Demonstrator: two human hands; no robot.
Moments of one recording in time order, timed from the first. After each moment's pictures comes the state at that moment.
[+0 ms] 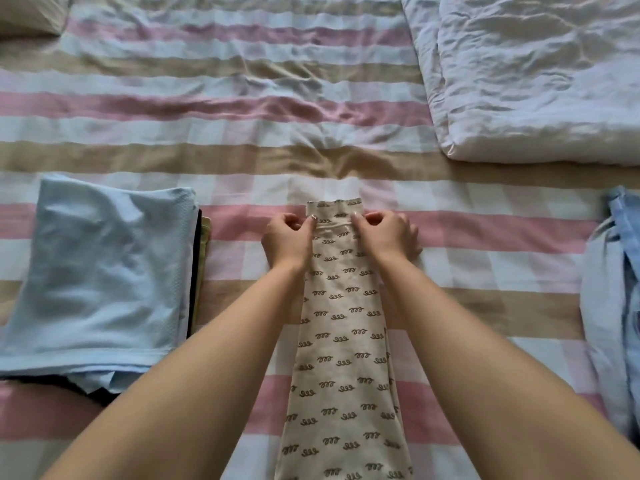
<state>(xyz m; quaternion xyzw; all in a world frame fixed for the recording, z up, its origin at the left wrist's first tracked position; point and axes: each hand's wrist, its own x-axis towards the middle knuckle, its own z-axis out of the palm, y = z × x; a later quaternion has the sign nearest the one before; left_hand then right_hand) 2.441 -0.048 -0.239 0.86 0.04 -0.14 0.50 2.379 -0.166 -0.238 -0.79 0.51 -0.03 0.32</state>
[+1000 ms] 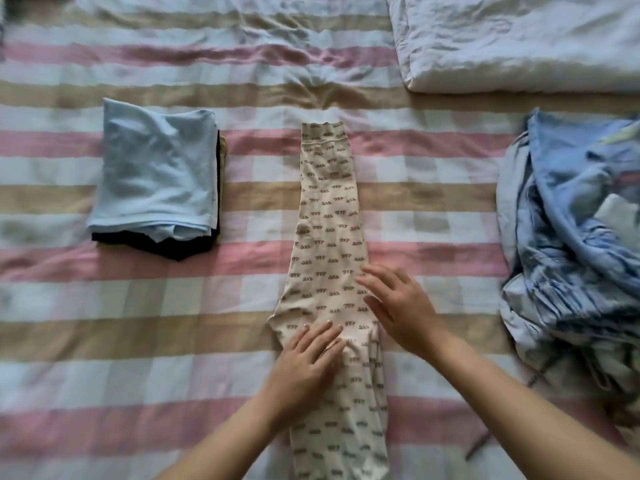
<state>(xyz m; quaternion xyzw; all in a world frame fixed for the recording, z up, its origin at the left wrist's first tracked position) 2.143 0.165 -0.213 0.80 -0.57 -0.07 0.15 2.092 -0.046 -0.188 -0.97 0.07 -0.05 0.22</state>
